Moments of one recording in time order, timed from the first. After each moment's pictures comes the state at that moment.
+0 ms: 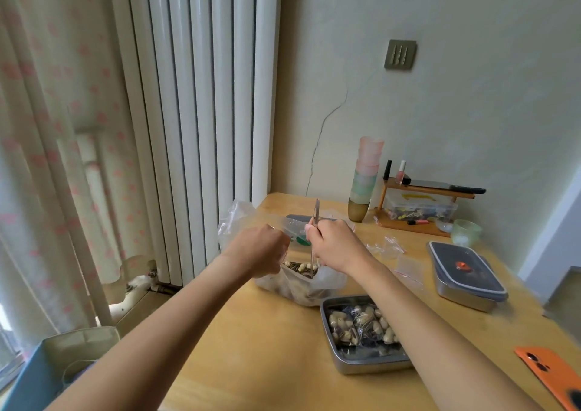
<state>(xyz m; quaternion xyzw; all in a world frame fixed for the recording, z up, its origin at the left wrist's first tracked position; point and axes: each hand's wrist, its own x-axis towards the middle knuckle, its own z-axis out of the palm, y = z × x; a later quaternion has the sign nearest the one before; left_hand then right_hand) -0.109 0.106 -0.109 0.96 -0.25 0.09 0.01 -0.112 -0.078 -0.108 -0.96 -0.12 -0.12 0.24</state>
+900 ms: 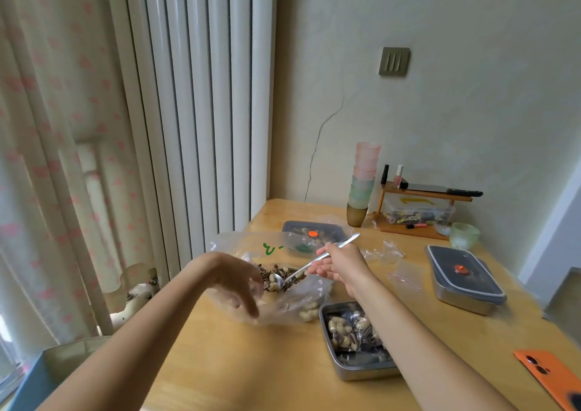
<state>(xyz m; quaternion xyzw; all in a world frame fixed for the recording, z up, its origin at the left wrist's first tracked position) -0.094 0.148 -0.123 0.94 -0.18 -0.29 0.08 -0.104 -0.091 -0.145 -0.72 0.14 0.00 0.68</state>
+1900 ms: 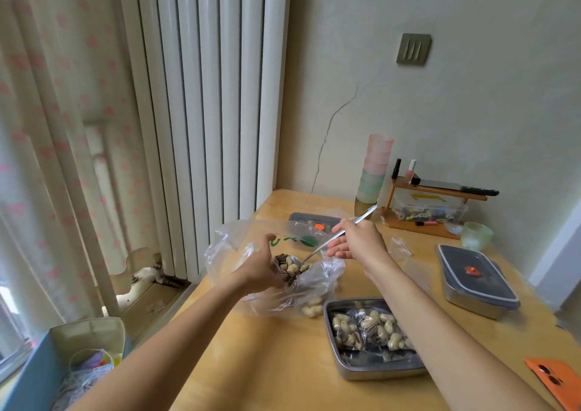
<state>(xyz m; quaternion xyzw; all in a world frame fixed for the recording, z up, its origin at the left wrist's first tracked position) -0.055 0.115 -0.208 0.89 -0.11 -0.06 0.43 -0.097 -0.104 -0.117 -0.80 0.11 -0.08 0.59</state>
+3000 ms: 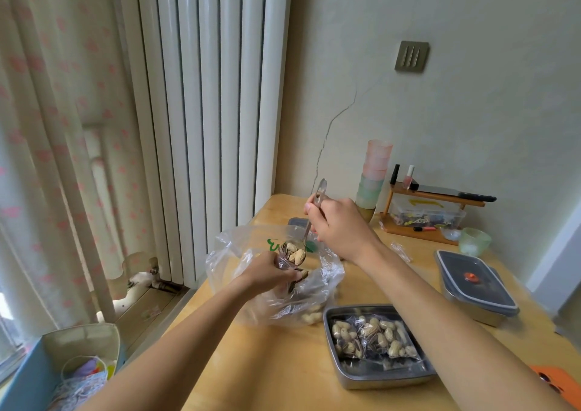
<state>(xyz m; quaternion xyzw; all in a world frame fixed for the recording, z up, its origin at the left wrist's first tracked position) -0.050 0.101 -0.204 0.87 -0.08 -0.07 0.48 -0.100 -0.075 -0.071 -0.92 -0.21 -0.23 0.23</state>
